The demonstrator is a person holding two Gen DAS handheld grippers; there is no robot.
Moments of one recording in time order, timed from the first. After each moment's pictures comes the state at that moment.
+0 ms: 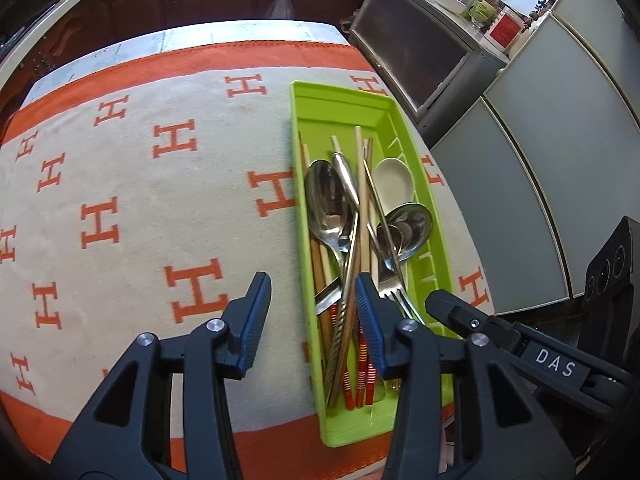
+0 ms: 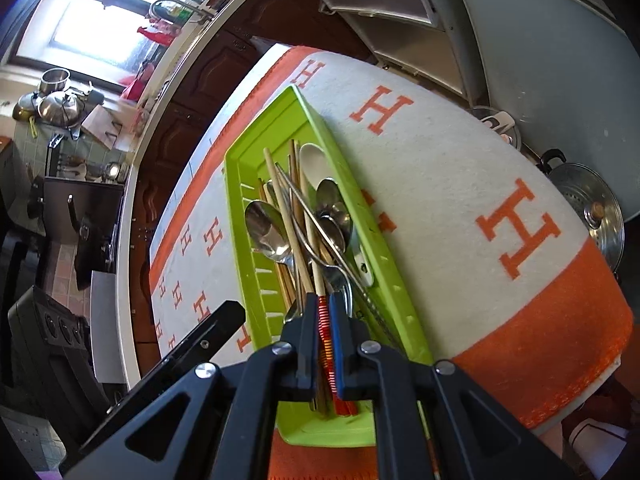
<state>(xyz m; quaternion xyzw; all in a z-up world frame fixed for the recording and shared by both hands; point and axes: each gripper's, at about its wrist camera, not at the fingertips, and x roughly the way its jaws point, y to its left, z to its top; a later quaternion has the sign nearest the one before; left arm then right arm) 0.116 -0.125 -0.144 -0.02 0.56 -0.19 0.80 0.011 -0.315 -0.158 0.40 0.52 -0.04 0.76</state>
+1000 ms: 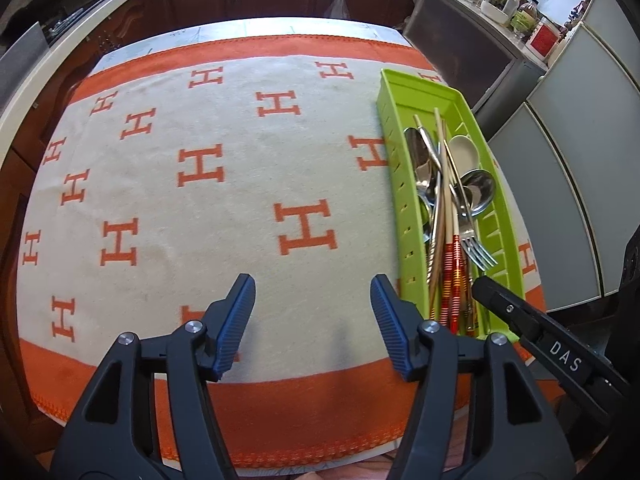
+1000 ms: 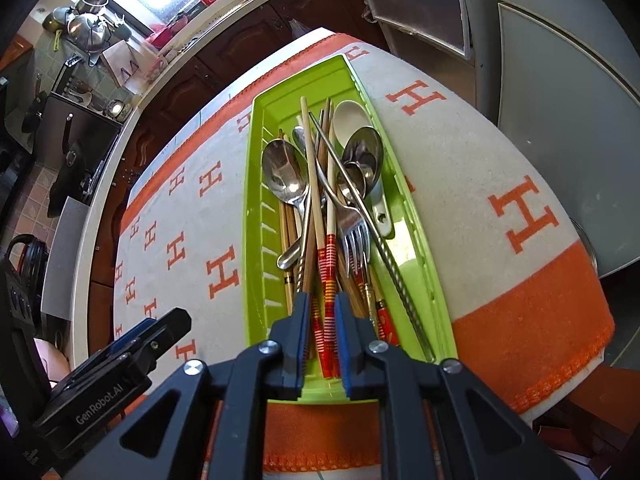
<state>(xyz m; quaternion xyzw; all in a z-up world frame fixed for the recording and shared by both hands) 0.069 -0.054 -0.141 0.00 0.56 -0.10 0.82 -0.014 -0.260 -0.154 0.26 0.54 -0.04 0.80</state>
